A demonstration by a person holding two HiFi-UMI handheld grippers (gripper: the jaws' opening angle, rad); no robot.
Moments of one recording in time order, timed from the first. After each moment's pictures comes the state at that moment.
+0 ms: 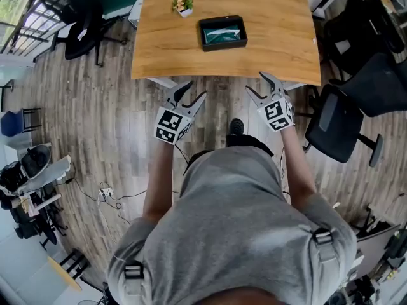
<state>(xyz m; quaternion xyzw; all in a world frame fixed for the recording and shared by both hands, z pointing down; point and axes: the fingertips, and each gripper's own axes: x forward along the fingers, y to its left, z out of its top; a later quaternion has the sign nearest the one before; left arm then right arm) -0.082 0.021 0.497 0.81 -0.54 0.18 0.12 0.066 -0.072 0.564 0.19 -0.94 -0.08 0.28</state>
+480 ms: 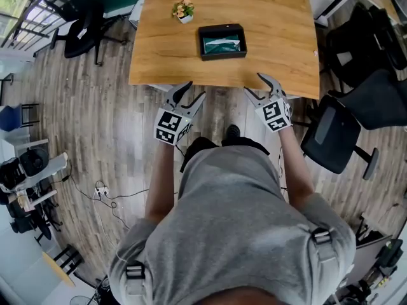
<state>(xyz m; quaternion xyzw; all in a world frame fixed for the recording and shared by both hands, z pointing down) -0.093 -0.028 0.498 0.79 -0.57 0.17 0.13 0.050 -0.125 0.569 0.17 -0.94 -0.08 0.28</state>
